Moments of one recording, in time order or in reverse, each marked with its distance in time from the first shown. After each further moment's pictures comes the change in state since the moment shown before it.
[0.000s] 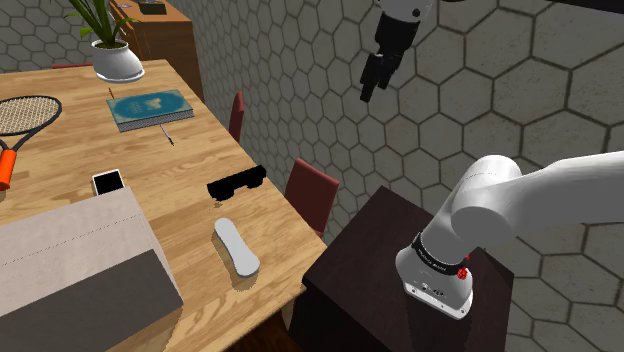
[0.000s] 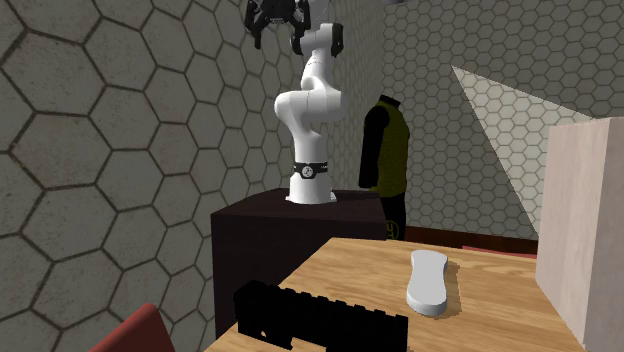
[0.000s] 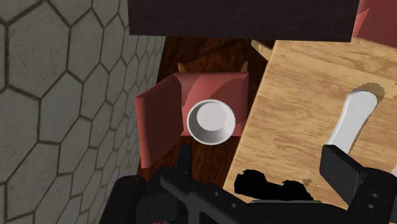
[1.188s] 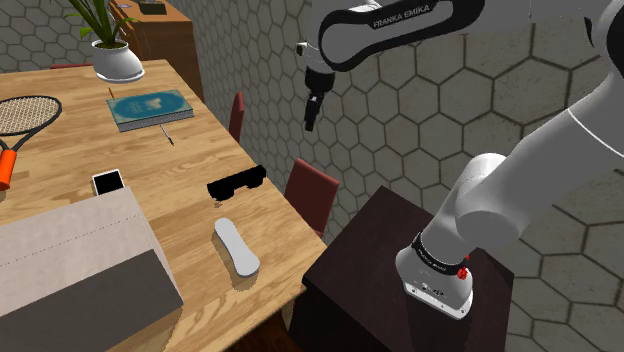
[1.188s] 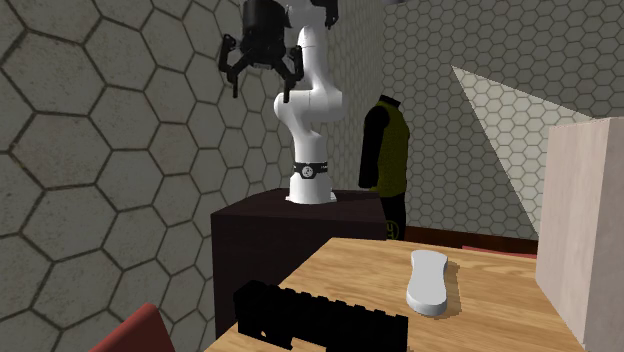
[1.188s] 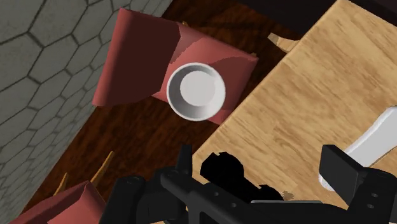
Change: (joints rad) arm 0.112 0.513 -0.079 0.035 -0.024 0.472 -0.359
